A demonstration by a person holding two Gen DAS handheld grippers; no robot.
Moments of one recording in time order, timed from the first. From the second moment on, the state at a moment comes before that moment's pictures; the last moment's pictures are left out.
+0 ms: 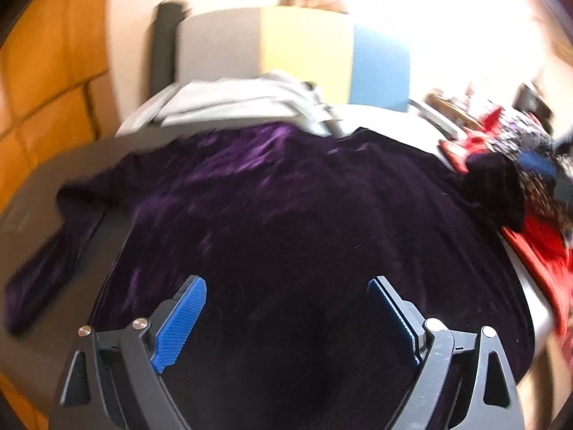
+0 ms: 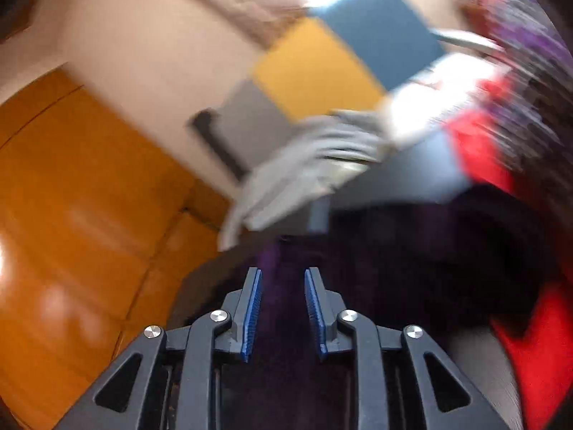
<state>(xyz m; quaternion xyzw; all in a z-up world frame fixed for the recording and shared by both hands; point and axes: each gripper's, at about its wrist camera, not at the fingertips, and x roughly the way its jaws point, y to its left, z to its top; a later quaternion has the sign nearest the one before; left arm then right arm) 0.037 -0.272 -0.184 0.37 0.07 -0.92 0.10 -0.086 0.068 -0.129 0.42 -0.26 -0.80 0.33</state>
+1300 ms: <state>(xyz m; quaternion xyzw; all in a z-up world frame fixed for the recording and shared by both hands) -0.215 -0.157 -0.084 0.37 0.02 -0.91 -0.19 -0.032 0.134 -0.206 0.47 -0.12 -0.83 0.29</state>
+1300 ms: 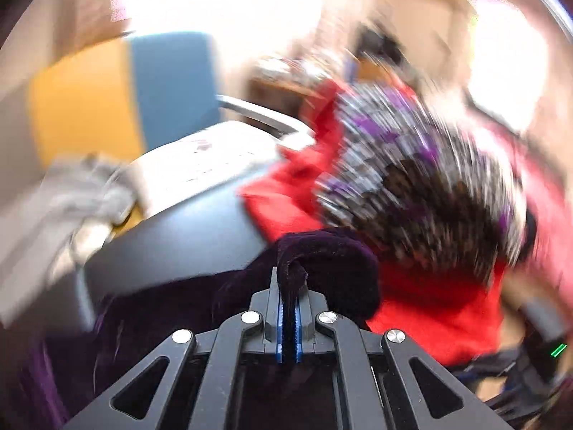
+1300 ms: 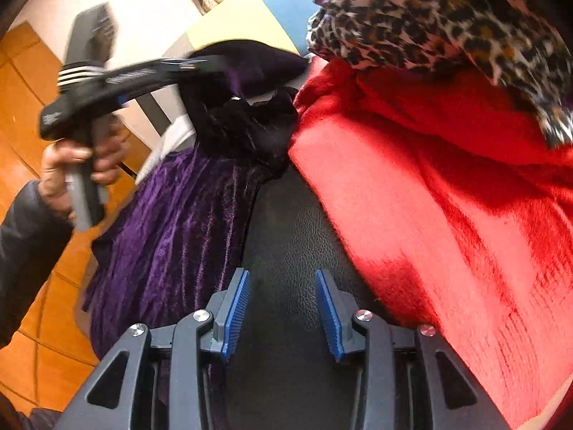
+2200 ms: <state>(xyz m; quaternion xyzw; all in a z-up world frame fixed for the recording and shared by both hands) -0.012 -0.277 -0.160 0.37 0.00 -0.93 0.04 0.001 -0.053 -0.200 0.46 0.11 -0.81 0.34</state>
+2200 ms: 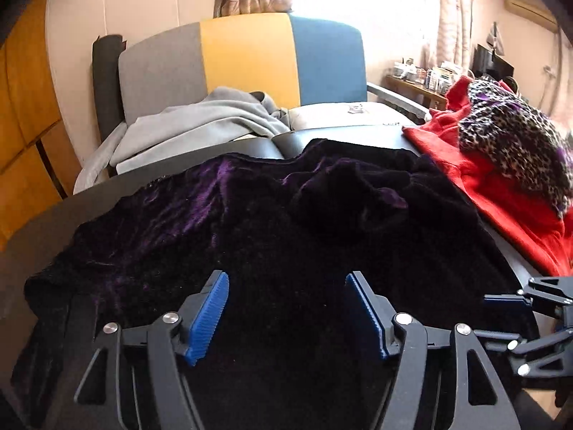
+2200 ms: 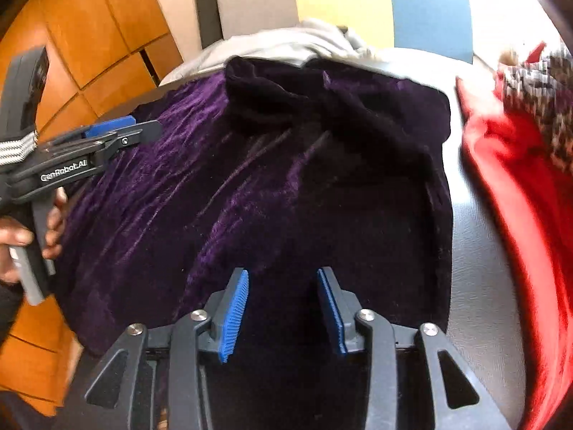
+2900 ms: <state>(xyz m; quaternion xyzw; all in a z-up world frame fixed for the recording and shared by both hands) -0.123 -0.268 -0.141 0.42 0.00 -0.91 -0.03 0.040 -0.076 -0.218 0.39 0.18 -0.82 0.38</state>
